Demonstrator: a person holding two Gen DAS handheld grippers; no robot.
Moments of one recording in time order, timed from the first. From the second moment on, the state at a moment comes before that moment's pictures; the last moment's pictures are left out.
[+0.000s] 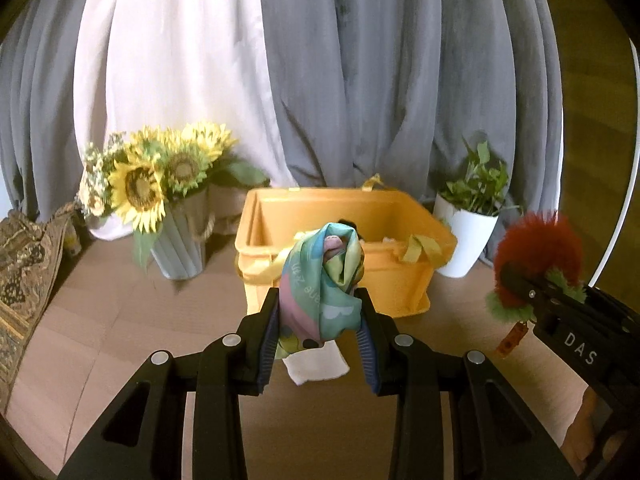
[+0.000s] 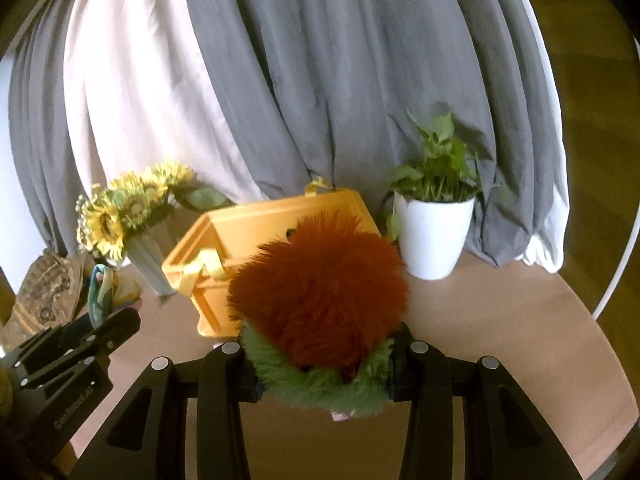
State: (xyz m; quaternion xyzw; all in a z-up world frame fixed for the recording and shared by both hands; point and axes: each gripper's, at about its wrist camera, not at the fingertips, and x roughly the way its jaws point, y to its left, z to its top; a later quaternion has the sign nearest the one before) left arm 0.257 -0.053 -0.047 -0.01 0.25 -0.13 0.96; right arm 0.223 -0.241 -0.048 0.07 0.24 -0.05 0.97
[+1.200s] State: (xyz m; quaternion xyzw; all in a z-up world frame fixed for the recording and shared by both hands) left arm 0.337 -0.056 0.008 -0.01 0.16 -0.14 0.98; right arm 0.299 -0.237 0.004 0.05 0.16 -0.04 0.99
